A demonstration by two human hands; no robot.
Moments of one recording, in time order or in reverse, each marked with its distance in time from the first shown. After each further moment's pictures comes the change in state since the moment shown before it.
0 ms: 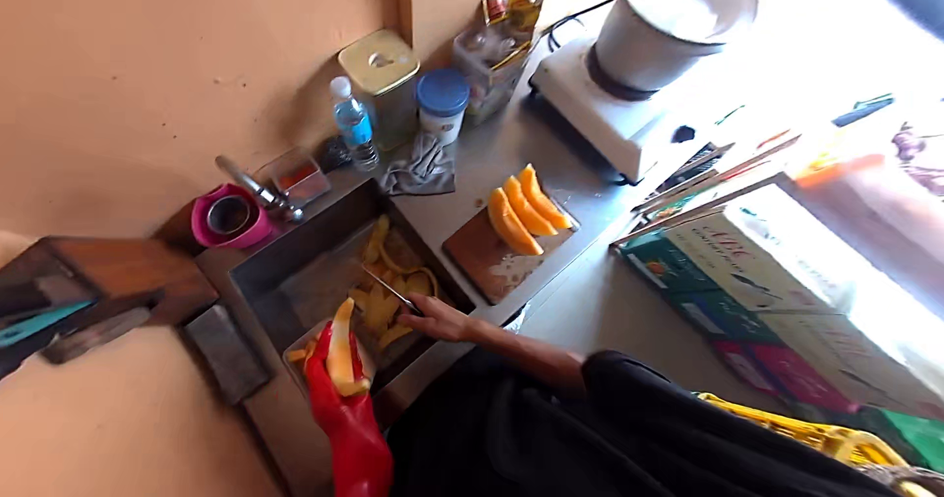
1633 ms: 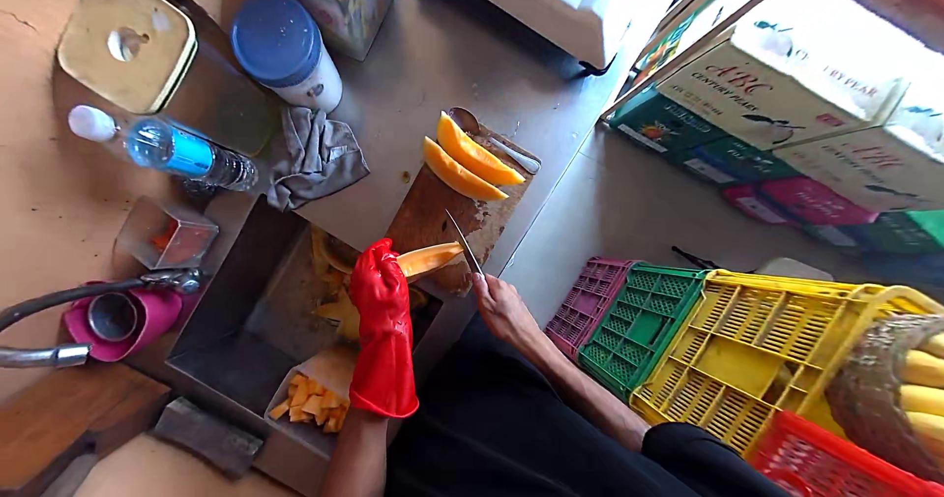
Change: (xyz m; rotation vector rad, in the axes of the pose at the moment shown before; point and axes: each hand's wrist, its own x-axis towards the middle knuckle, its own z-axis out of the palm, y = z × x) left_hand 0.056 -0.110 0.174 1.231 -0.788 0.478; right_hand -0.112 0.045 -0.071 0.163 0.669 0.681
